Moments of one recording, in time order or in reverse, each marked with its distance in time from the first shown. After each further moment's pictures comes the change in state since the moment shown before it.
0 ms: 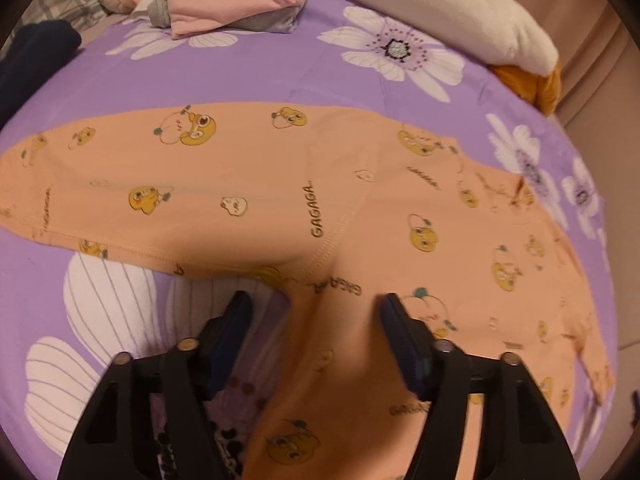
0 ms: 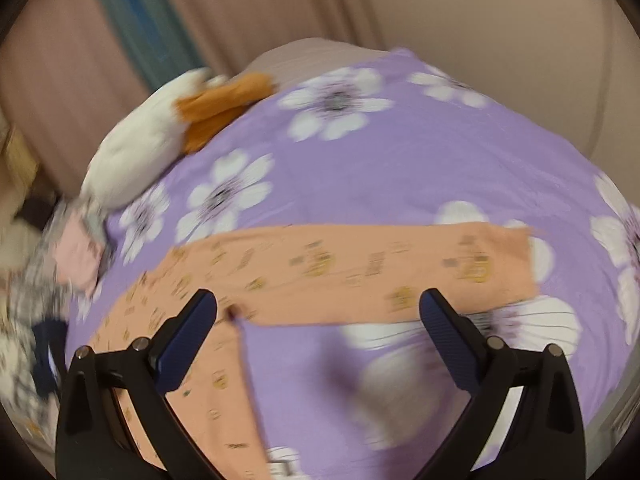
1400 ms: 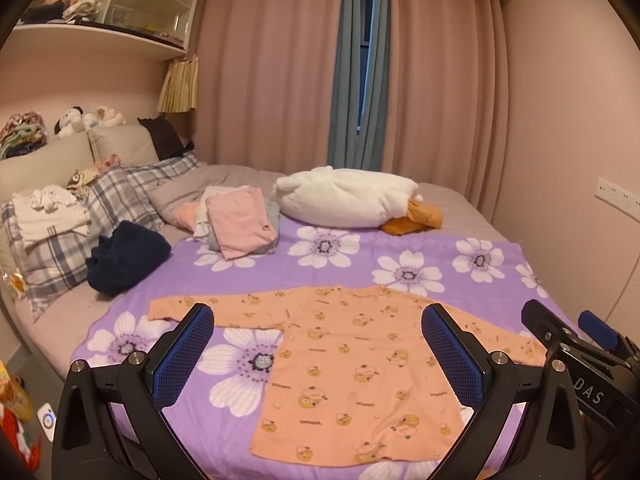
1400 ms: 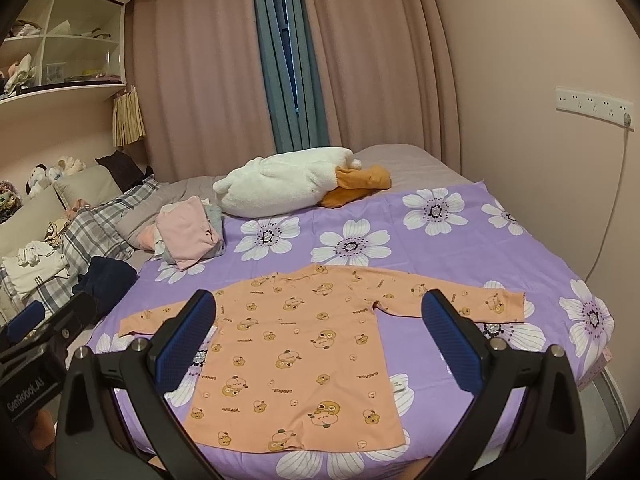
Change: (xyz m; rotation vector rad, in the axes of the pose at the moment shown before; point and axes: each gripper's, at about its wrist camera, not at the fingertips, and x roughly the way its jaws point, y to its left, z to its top) left arm -0.354 -0.108 -0.165 0.245 -0.661 0.087; right arm -0.240 0.182 -0.139 -0.392 -0.315 0.167
